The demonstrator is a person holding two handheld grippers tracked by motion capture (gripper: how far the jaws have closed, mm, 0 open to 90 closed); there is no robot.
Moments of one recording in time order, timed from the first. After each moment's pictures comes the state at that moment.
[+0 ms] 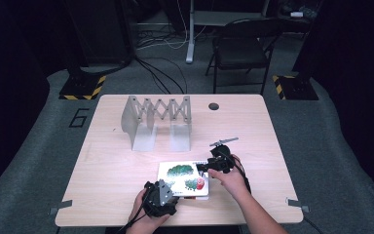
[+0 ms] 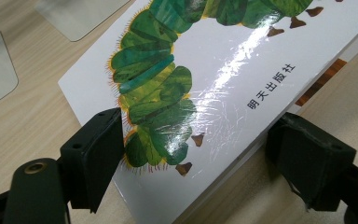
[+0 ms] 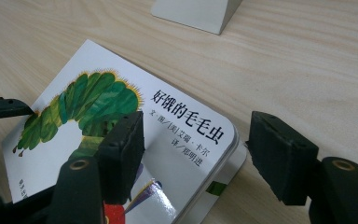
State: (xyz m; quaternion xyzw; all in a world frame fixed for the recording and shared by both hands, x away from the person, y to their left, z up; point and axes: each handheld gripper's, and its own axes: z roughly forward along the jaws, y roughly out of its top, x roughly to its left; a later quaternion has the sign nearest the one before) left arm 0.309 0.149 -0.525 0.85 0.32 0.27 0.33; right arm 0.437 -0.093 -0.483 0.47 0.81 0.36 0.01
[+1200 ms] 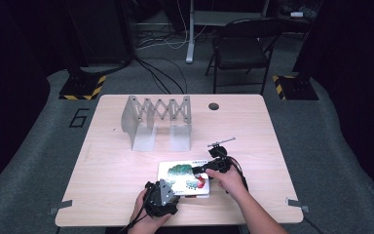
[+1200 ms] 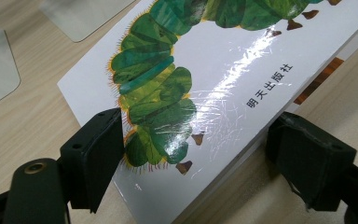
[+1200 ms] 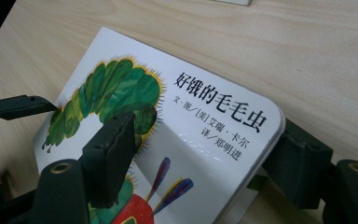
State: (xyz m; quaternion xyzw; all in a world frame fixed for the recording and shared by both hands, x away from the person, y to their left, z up) left arm 0.309 0.145 -0.526 0.84 0.33 0.27 0.33; right arm 0.447 -0.088 -0.500 0.48 0.80 0.36 -0.07
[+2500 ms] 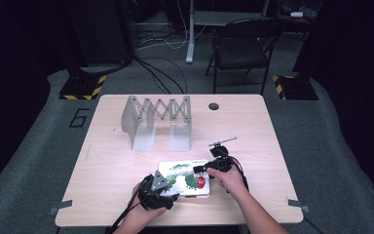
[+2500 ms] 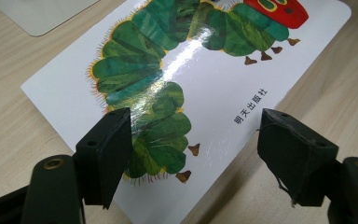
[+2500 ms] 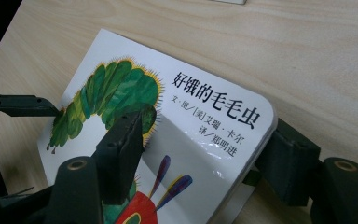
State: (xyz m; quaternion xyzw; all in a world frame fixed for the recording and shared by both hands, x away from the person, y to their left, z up) left arm 0.333 0.166 -0.506 0.86 0.33 0.15 0.37; right arm 0.449 -0.092 -0.501 0.48 0.79 0.36 -0.08
